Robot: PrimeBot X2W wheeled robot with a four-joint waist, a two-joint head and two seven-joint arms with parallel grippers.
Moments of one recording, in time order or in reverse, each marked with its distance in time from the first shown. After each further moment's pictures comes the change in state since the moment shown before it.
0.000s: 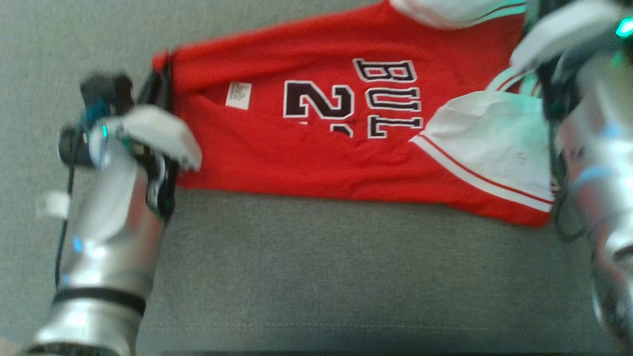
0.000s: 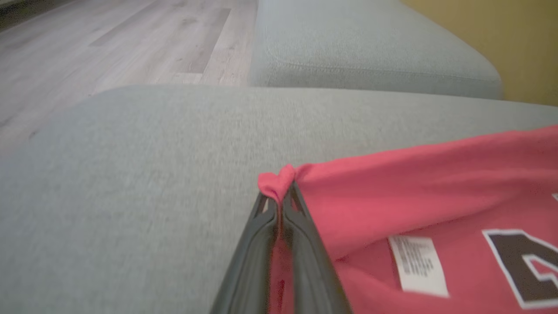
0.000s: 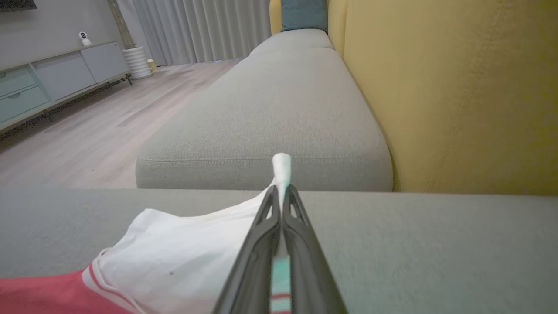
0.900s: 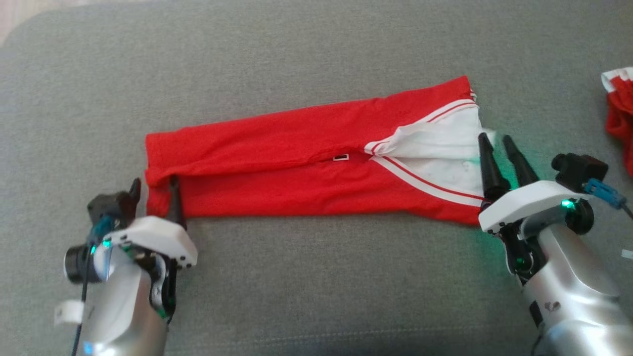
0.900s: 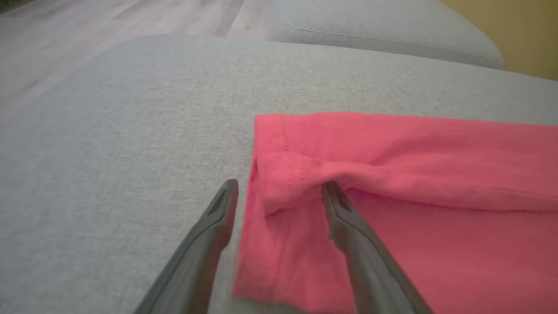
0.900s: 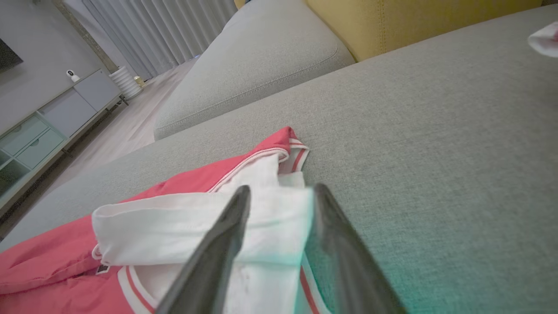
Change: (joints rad) left arm 0.398 -0.026 0.141 -0.144 0.057 0.067 0.000; right arm 0.647 -0.002 0.076 -0.412 0.349 0.000 0.060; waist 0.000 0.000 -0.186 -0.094
